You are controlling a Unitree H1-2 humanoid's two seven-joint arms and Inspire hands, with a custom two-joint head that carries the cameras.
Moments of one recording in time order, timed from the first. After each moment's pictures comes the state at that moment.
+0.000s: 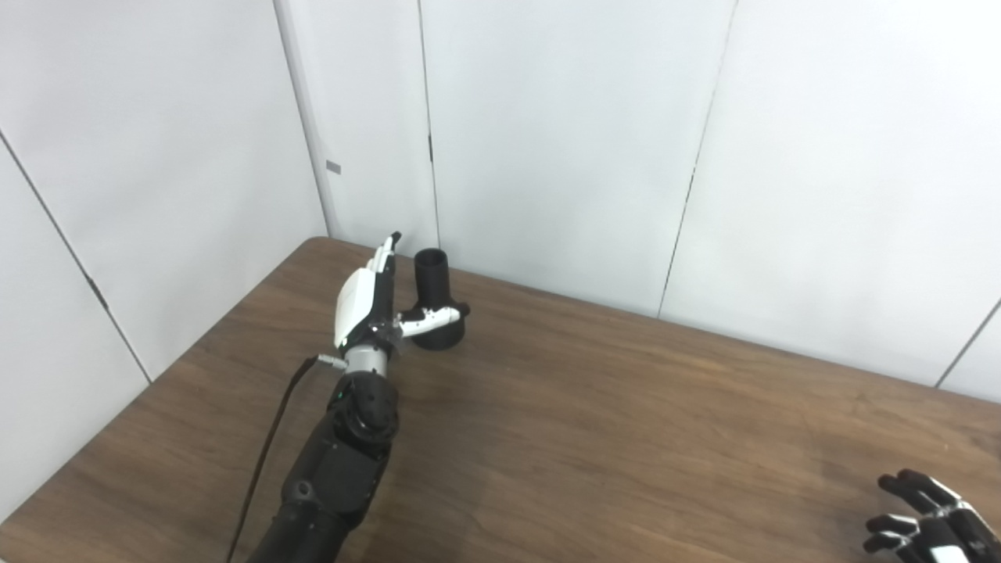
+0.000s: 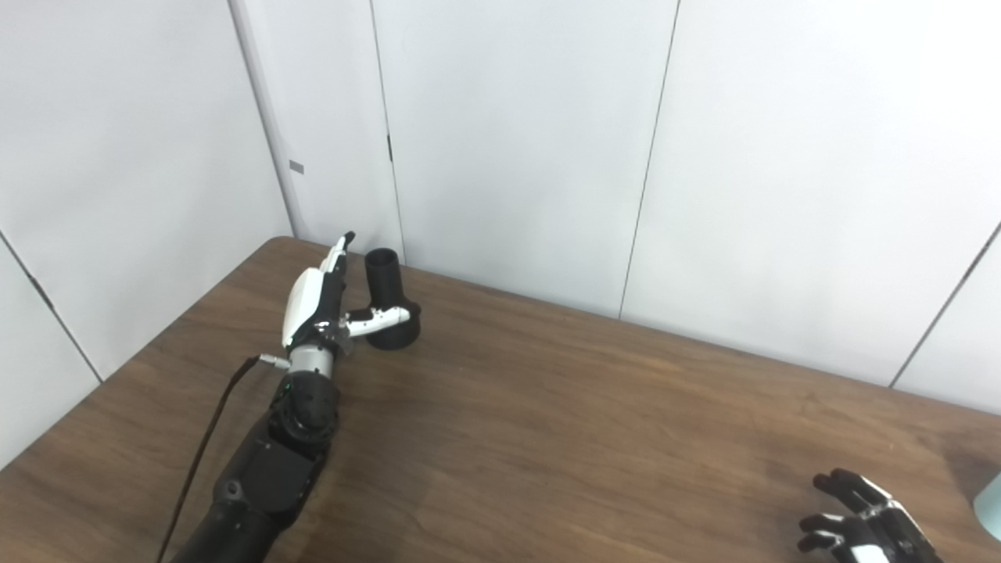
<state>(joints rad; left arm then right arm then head) -0.45 0.34 0.14 0.43 0.40 0.09 0.35 -0.08 -0.11 -0.14 0.03 0.36 0.03 0.18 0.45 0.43</state>
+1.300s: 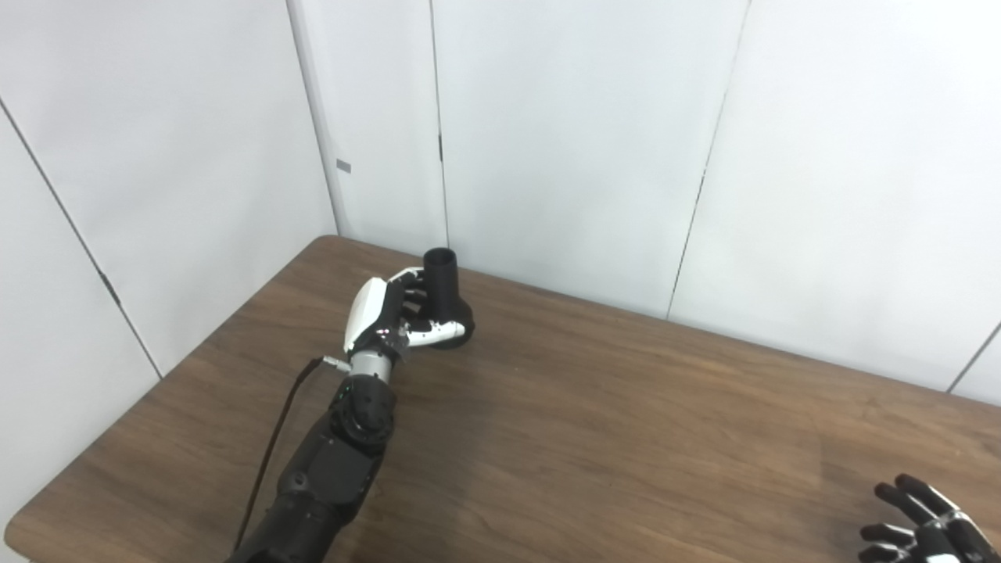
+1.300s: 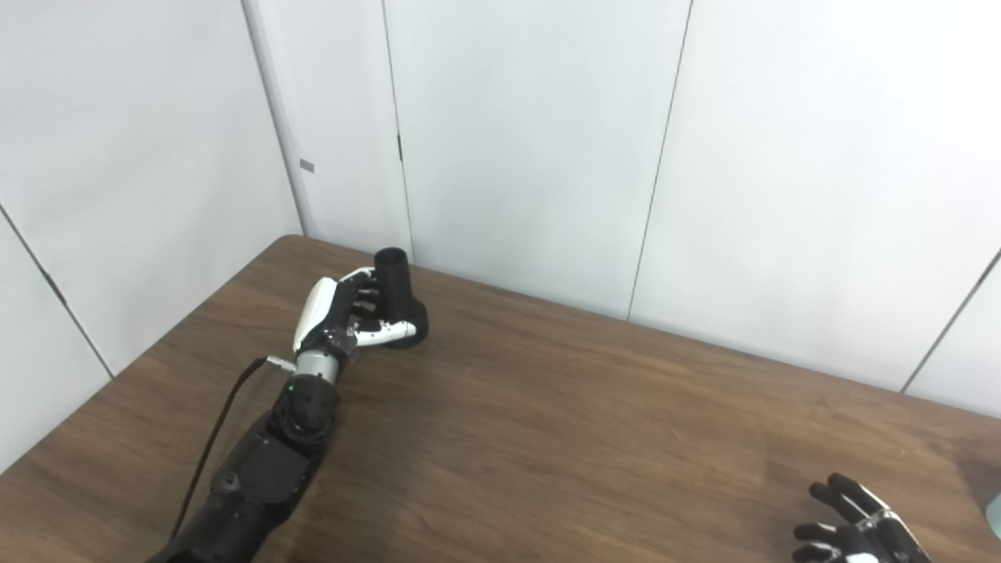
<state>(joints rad) -0.48 0.38 0.07 0.55 0.32 -0.01 0.28 -0.03 -0.11 -0.13 -0.07 0.35 0.09 0.16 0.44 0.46</state>
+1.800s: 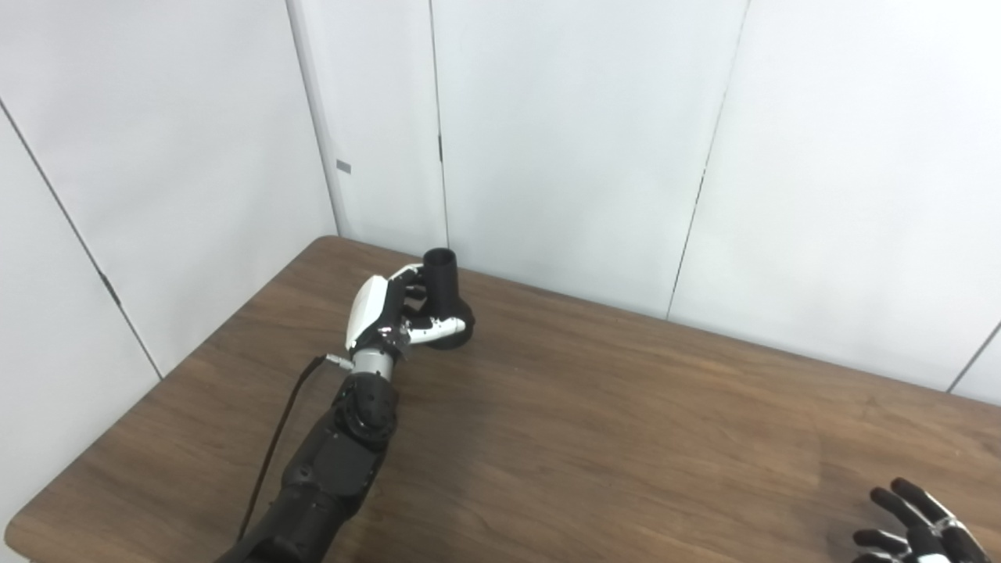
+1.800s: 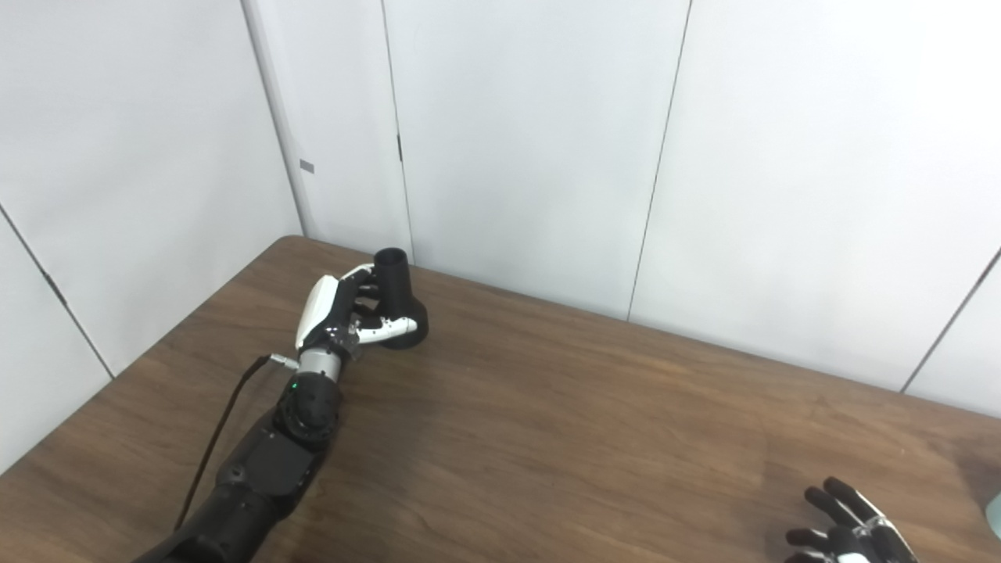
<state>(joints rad) -0.51 0.37 0.07 0.63 0.30 -0.06 0.31 0.01 -0.09 -0.13 -0.15 0.34 0.17 0.14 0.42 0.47</state>
